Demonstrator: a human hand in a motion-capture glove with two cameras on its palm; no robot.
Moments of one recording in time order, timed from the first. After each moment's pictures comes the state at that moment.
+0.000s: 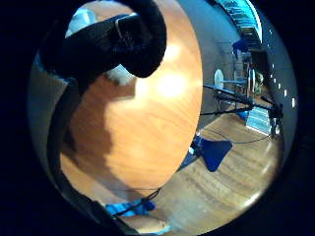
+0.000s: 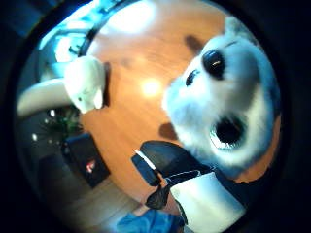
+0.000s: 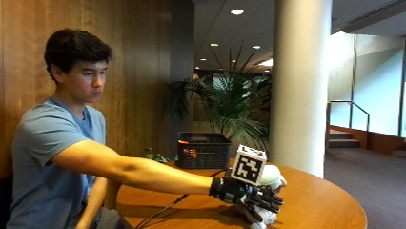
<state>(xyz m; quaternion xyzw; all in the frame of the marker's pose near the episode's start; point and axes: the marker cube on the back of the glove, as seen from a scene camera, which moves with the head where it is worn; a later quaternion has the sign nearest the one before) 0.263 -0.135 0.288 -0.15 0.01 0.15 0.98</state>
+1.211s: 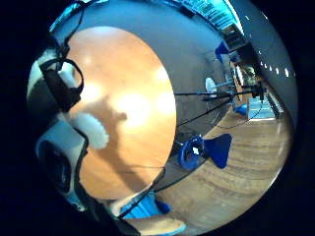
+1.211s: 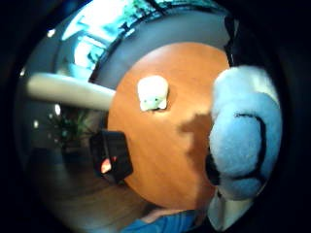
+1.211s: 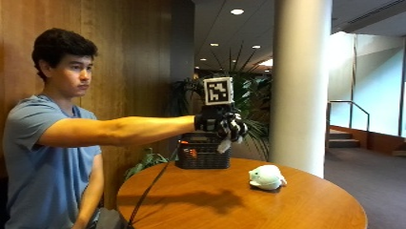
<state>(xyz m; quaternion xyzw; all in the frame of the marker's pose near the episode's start) 0.176 -0.100 0.068 0.03 -0.07 0.12 0.99</state>
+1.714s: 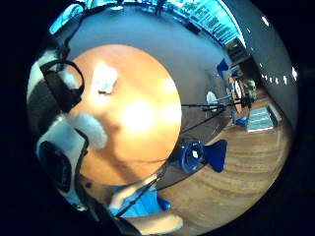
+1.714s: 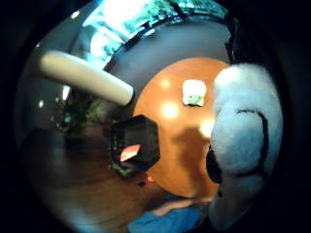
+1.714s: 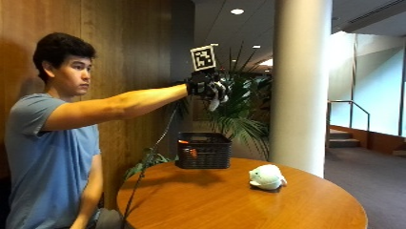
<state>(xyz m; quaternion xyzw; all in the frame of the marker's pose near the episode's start) 0.038 -0.079 -0.062 0.09 -0.04 0.07 0.99</state>
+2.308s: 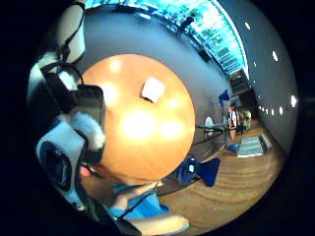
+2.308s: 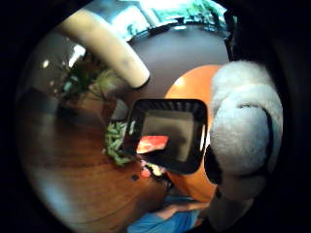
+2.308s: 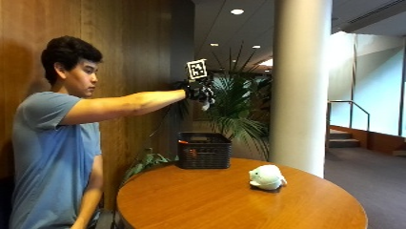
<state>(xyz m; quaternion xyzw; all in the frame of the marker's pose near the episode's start) -0.165 -0.055 -0.076 0.12 -0.18 -0.09 0.97</state>
